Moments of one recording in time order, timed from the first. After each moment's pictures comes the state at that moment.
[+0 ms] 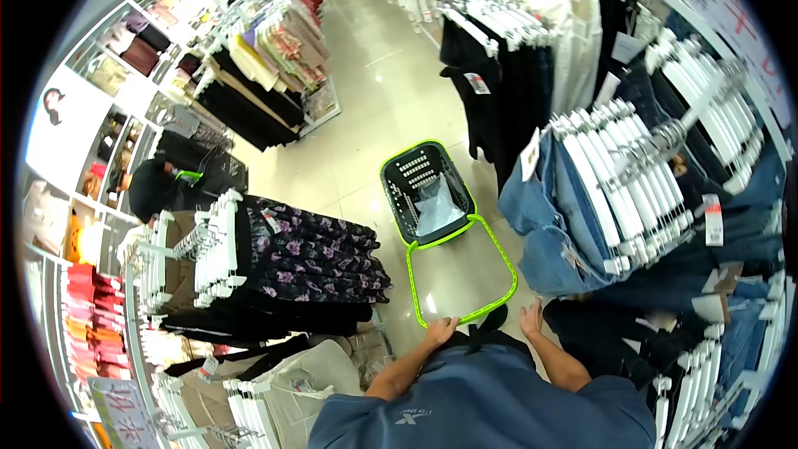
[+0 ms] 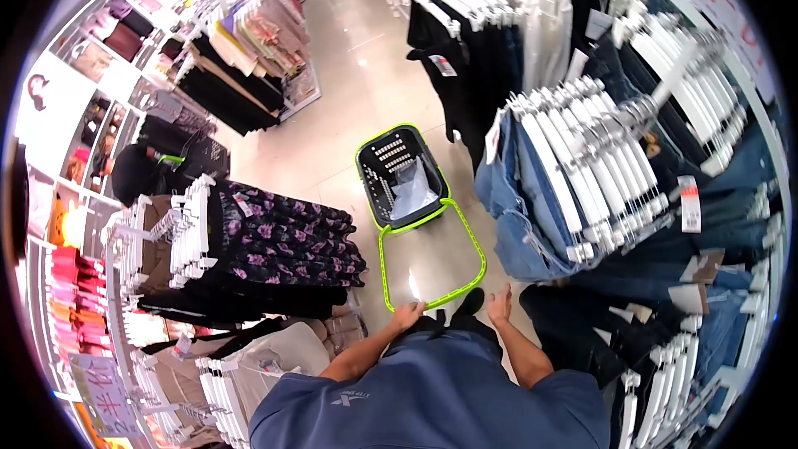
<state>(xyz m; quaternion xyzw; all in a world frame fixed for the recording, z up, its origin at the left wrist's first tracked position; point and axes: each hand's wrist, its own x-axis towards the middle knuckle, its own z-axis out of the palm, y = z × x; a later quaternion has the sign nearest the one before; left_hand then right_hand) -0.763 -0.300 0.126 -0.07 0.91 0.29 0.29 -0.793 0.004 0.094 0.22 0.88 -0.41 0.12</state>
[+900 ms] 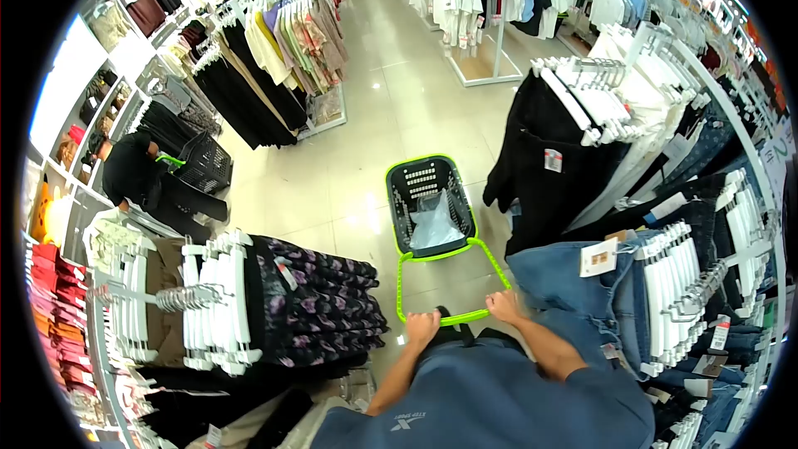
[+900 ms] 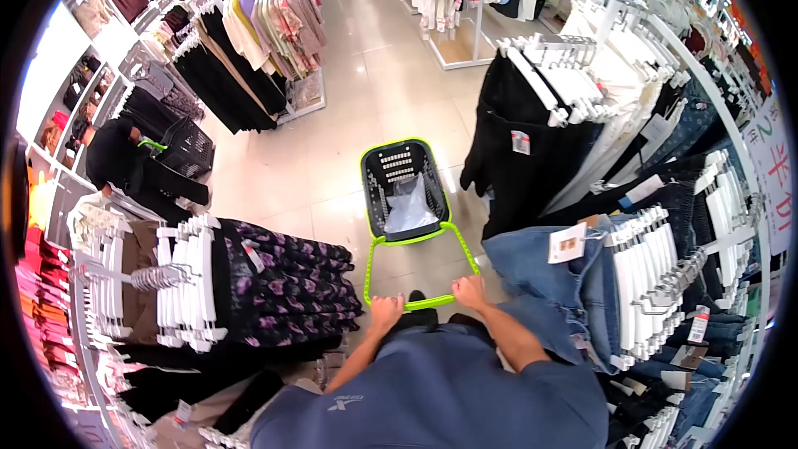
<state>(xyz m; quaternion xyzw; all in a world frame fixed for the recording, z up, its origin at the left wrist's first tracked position) -0.977 -0.453 0.178 -0.05 0.98 0.19 -0.03 -1.078 -0.205 0.191 -0.15 0.95 -0.22 0.17</state>
